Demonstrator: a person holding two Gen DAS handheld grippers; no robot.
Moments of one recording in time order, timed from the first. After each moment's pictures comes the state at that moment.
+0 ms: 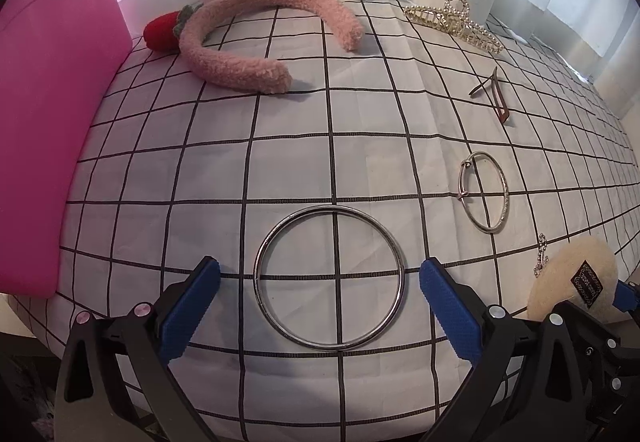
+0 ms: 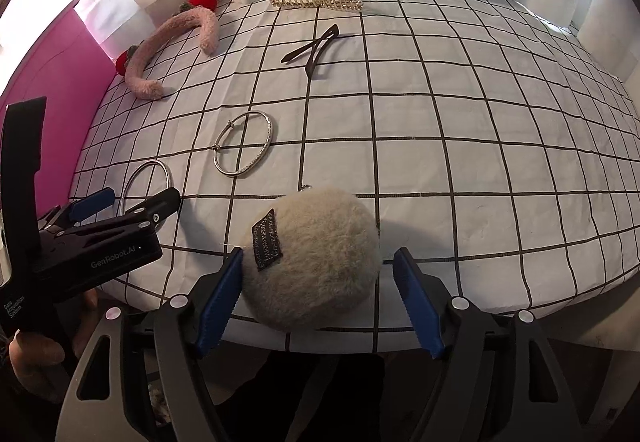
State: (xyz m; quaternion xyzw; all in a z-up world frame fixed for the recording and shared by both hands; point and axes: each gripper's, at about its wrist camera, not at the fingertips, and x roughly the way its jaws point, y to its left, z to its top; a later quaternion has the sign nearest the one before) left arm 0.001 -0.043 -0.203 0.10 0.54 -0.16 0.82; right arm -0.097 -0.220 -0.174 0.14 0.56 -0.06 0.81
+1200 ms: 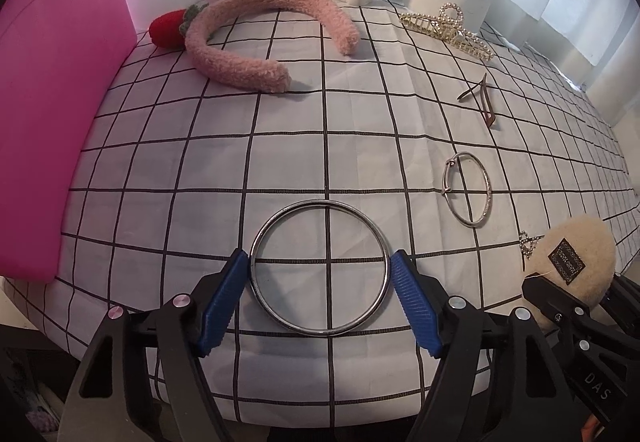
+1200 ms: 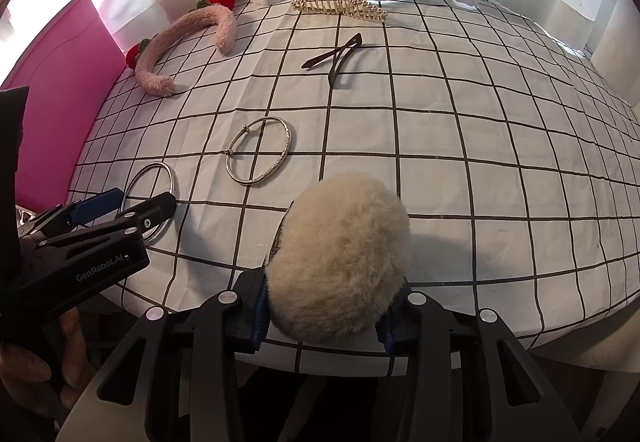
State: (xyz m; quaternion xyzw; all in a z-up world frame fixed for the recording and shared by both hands) left arm -0.009 -0.037 -0.193 0.08 0.55 -0.16 0.82; right arm -0.090 -0.213 -0.175 0.11 0.55 -0.05 0.83
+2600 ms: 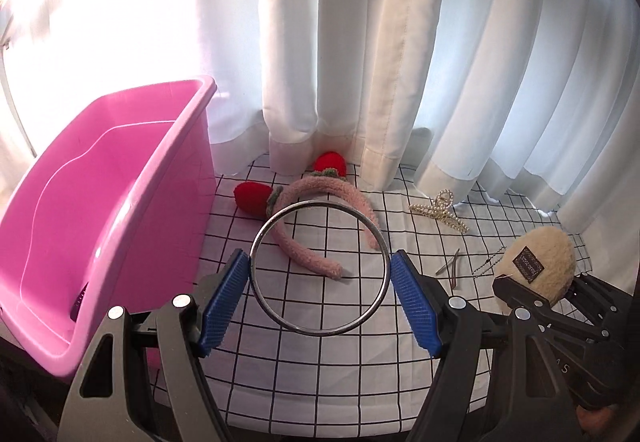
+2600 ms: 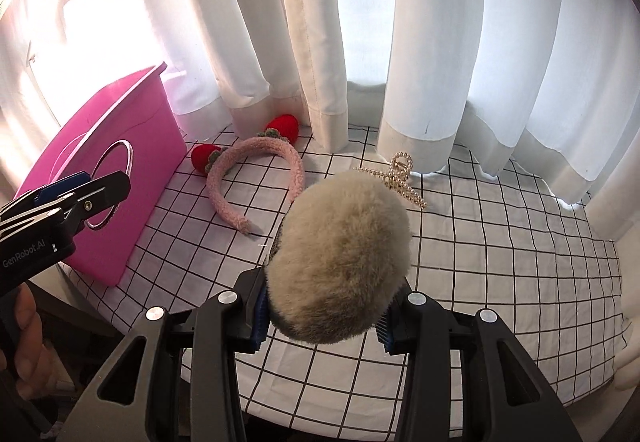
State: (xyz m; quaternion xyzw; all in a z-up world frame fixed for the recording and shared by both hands) left arm 0.017 0.018 -0.017 0.02 0.39 -0.14 0.91; right arm -0.034 -0.176 -0.038 0.04 0.43 -0.01 0.90
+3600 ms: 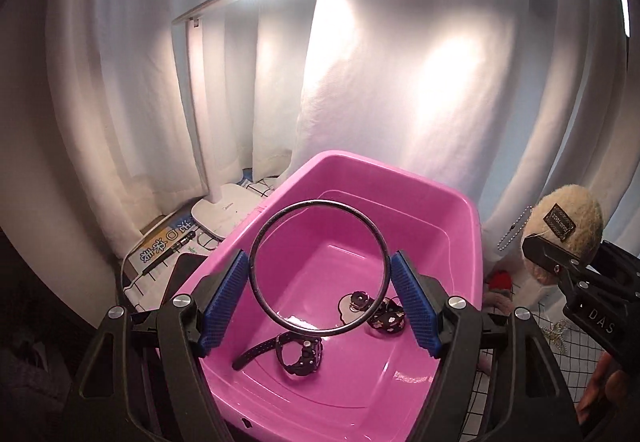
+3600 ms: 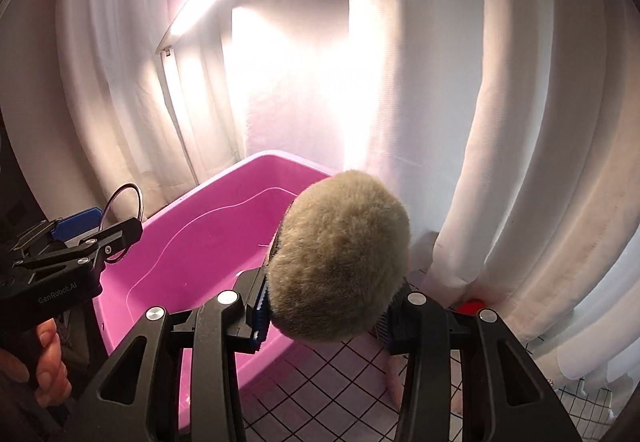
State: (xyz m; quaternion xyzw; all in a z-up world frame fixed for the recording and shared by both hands) left arm 0.062 0.251 0.047 -0.07 0.33 0.09 0.94; right arm 0.116 0.051 0.065 -0.06 0.34 0.22 0.91
